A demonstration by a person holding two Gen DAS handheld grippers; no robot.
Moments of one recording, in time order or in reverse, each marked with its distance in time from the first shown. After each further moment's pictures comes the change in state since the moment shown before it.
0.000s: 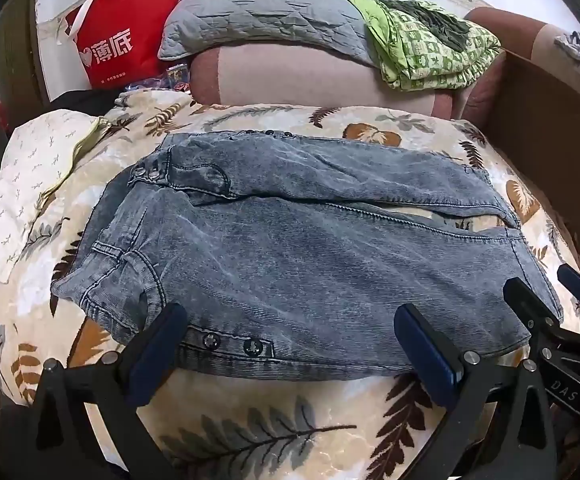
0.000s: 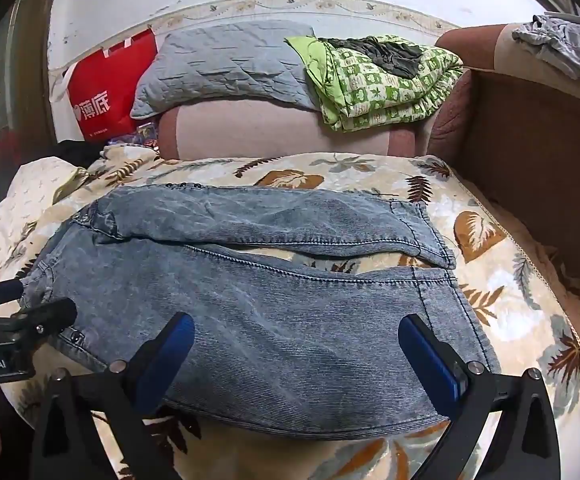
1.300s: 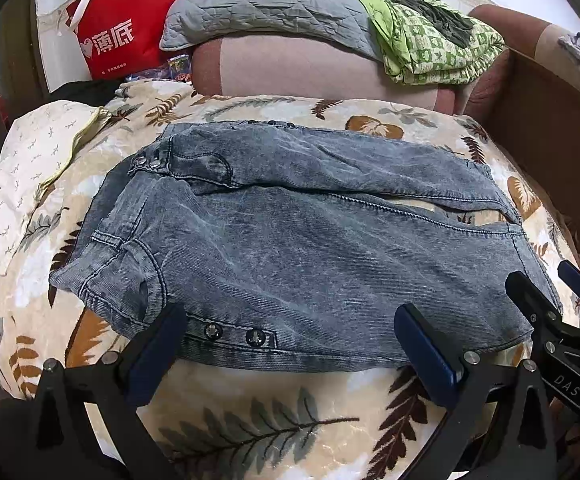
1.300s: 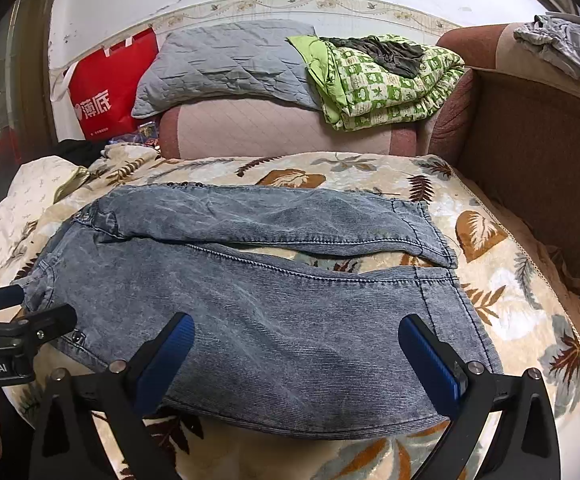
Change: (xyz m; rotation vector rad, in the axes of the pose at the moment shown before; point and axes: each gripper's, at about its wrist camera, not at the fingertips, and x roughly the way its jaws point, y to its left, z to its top) left arm 0.004 0.003 -0.006 -0.011 0.024 -0.002; right arm 0.000 0.001 0.000 0.003 0.002 0.007
